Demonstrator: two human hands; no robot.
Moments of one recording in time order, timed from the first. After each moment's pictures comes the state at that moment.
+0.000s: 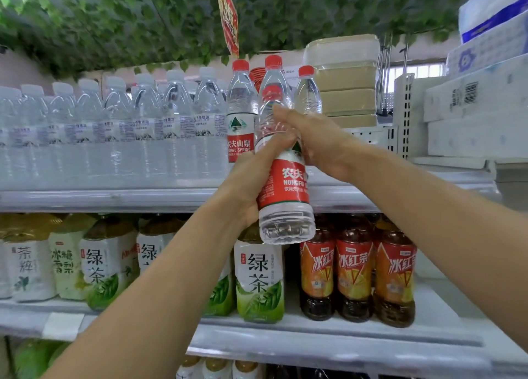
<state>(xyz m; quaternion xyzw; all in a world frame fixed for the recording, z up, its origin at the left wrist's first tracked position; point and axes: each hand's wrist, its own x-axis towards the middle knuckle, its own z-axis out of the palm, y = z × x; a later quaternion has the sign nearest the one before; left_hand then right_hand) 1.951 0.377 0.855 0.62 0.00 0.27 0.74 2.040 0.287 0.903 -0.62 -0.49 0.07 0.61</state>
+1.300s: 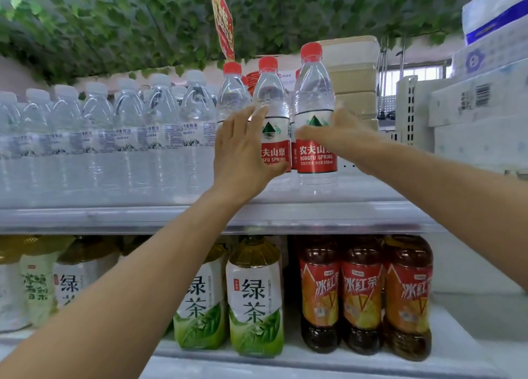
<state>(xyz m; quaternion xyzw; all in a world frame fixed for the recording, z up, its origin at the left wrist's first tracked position) 2.016 0.439 0.881 0.84 0.09 0.54 -0.03 2.108 0.287 0.922 -0.77 -0.37 -0.13 0.51</state>
